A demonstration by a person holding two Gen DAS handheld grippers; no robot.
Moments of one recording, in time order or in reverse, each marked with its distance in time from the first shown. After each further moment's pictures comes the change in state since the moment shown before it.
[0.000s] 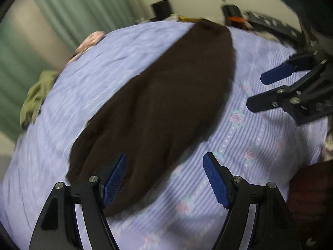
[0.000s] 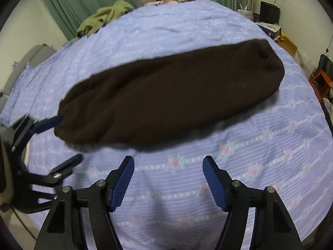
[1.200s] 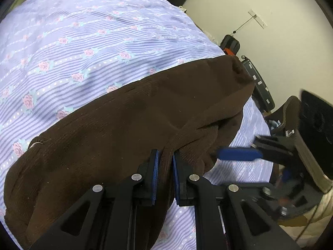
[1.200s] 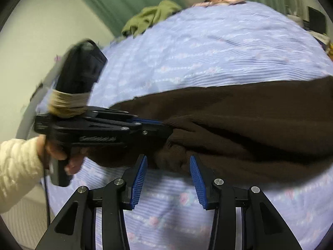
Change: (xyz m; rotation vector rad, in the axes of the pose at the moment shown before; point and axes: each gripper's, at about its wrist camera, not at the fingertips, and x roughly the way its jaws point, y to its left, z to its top) left arm 0.121 0.134 0.068 -0.535 0.117 -0.604; right arm 0.061 0.007 0.095 -0.155 0.003 0.355
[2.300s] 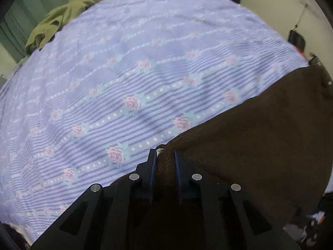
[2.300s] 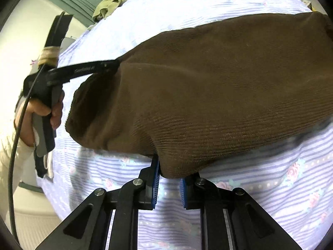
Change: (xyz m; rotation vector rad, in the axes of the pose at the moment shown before) left arm 0.000 0.061 0.003 -0.039 -0.021 0.603; right arm 0.041 0.010 -0.060 0.210 0.159 -0.077
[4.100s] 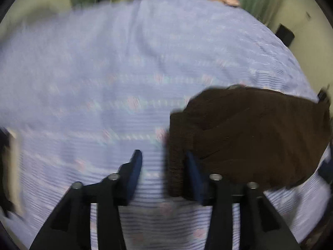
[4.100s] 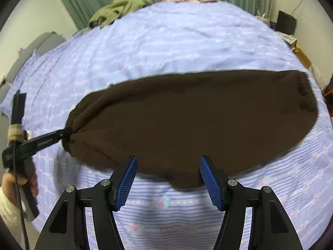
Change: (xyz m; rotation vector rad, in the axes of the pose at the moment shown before) left arm -0.097 0.061 -0.141 -0.396 -0.079 0.111; right arm -0.053 0.073 0.009 -0.110 -0.181 -0.256
